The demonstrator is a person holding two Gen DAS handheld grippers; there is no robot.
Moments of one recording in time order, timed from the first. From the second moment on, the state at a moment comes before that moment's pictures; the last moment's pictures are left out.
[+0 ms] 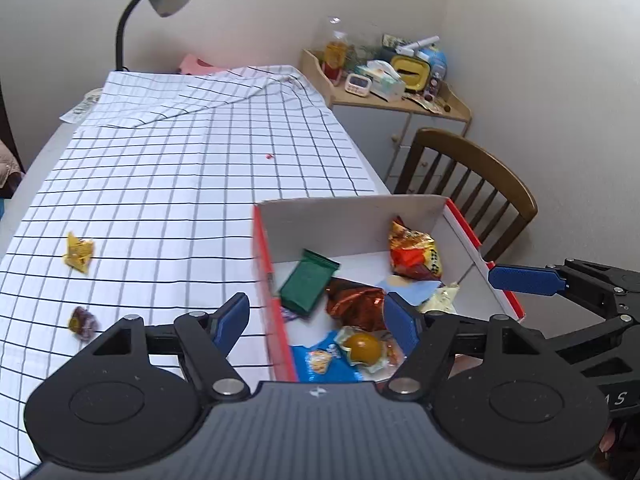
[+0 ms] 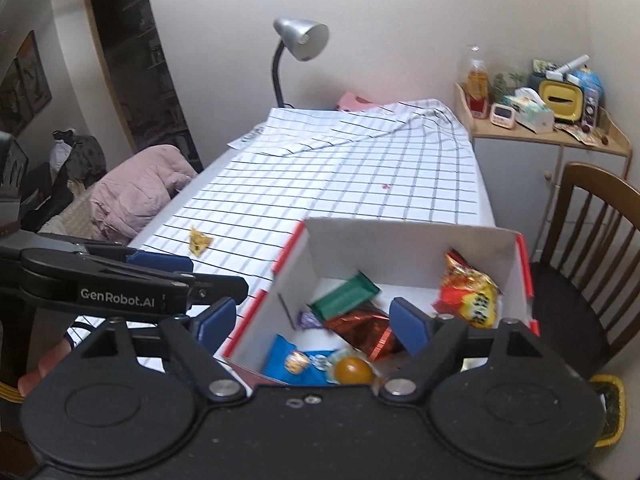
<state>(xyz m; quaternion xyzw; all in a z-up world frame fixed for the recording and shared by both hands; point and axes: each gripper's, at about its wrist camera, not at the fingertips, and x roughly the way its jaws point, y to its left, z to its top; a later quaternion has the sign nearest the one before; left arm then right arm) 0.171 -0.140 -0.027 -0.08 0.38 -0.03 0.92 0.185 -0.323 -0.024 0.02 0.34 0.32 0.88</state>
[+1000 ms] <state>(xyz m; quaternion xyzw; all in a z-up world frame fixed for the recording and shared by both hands) 0.140 0.108 -0.043 -0.11 0.36 0.03 0.92 0.154 -0.091 -0.031 -0.01 0.32 0.33 0.89</state>
